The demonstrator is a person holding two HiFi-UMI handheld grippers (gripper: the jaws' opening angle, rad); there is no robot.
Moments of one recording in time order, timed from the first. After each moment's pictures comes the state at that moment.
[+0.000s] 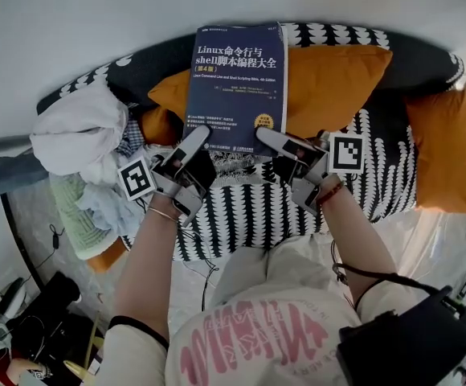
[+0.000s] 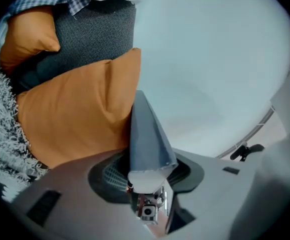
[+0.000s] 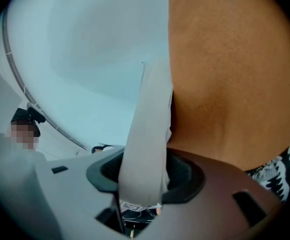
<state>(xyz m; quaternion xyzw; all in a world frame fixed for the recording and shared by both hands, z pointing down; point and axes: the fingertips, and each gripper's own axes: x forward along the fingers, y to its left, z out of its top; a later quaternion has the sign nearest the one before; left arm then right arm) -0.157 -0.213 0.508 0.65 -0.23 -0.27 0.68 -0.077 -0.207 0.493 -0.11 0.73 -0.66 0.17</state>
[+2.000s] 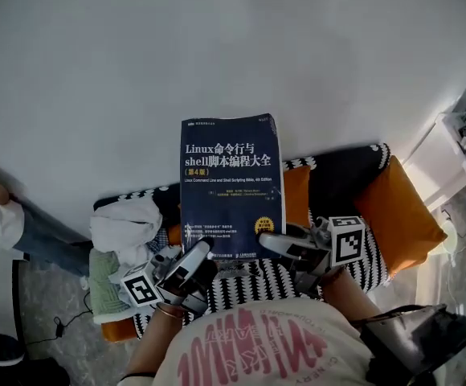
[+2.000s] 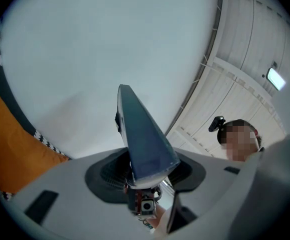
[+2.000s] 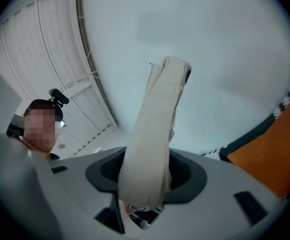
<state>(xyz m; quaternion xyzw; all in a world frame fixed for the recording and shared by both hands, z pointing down) -0.160 -0.212 0.527 0.77 -0.14 -0.29 0.55 -0.071 -0.211 0.522 -0.11 0.81 -0.55 0.16</state>
